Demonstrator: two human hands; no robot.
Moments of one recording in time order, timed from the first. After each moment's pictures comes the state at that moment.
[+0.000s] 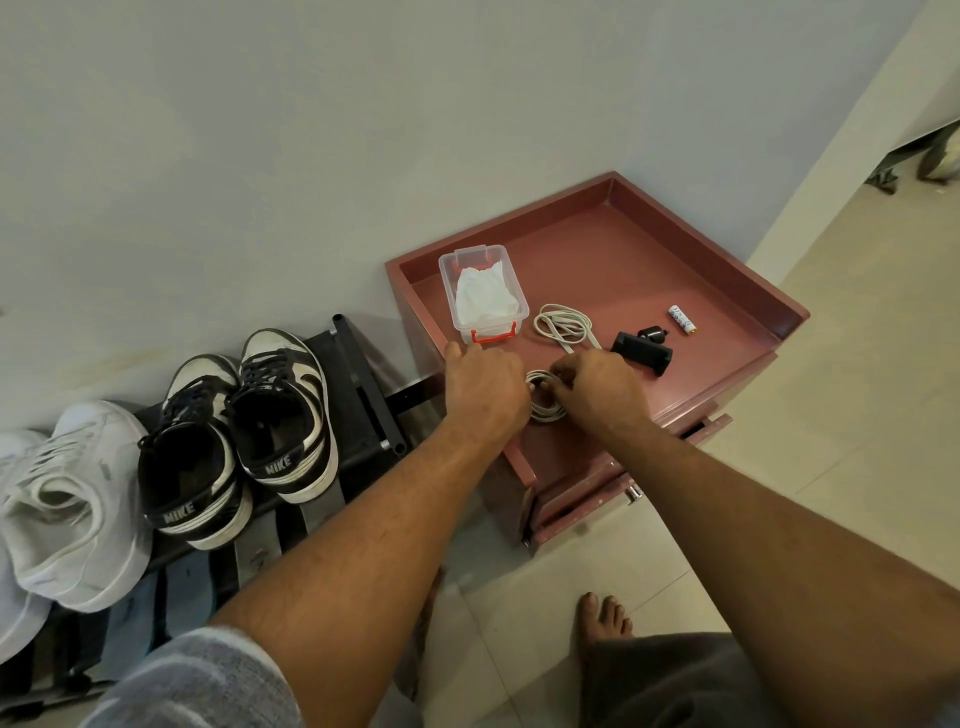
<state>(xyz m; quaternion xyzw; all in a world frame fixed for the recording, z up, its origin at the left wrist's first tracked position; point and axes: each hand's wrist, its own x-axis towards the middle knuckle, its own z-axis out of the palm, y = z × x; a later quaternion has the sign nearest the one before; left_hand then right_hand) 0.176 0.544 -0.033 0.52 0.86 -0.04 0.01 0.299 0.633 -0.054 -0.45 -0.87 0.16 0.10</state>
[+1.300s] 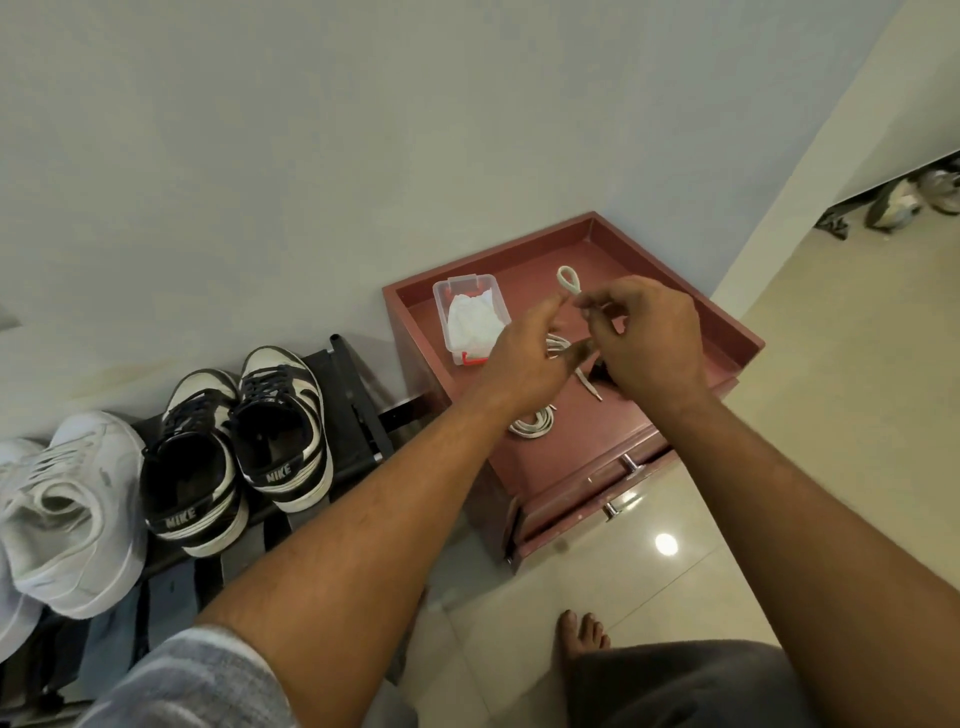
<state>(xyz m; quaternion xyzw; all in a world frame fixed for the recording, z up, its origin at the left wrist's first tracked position) 0.198 0.559 0.027 0.53 0.68 0.44 0.25 0.336 0.627 0.077 -0.37 -0.84 0.14 0.36</state>
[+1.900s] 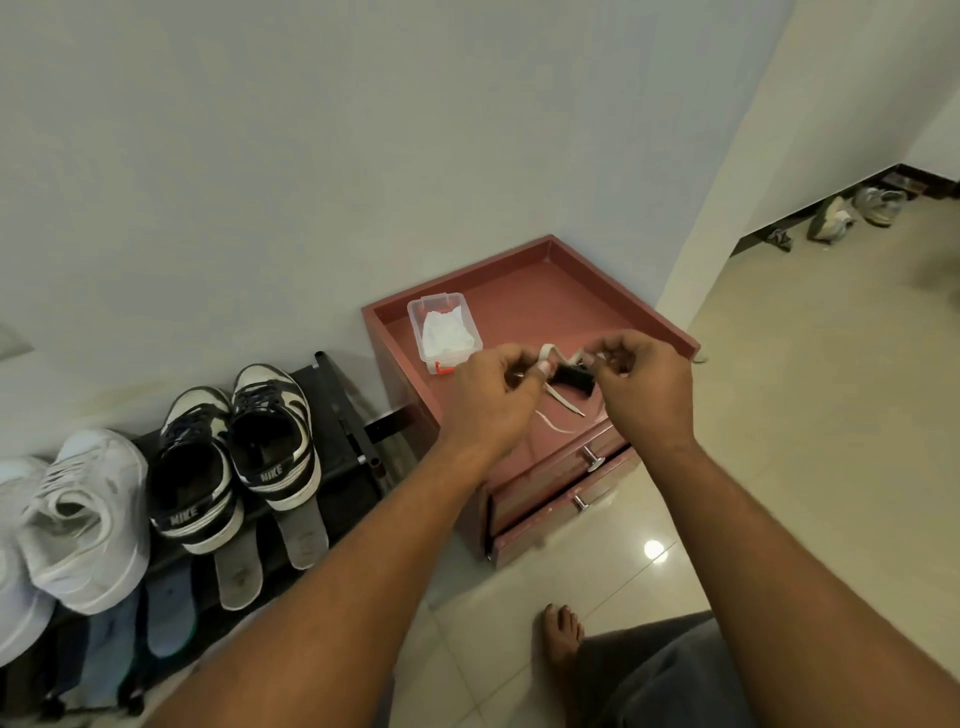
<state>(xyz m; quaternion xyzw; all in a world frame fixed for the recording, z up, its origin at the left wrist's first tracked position) 0.253 0.486 0.075 0.46 0.68 0.52 0.23 0.403 0.584 0.087 -0.50 -0.73 0.28 0.36</state>
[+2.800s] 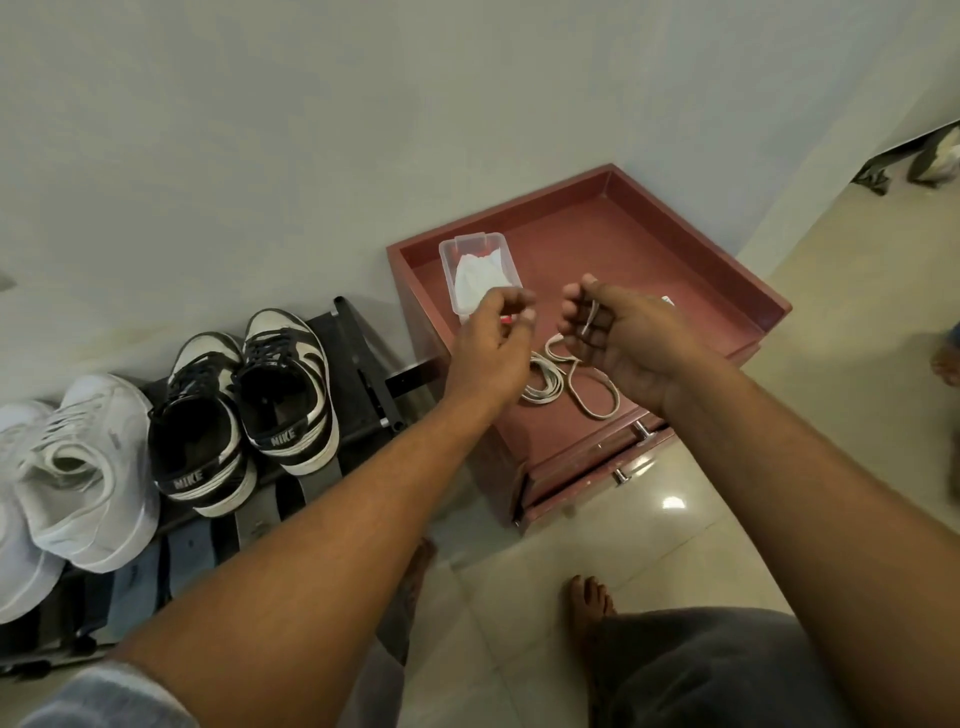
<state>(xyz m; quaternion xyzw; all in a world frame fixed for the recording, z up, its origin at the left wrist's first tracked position) 0.201 0.505 0.027 0.36 0.71 0.54 0.27 0.325 0.607 0.065 -0.39 -0.45 0.77 0.23</state>
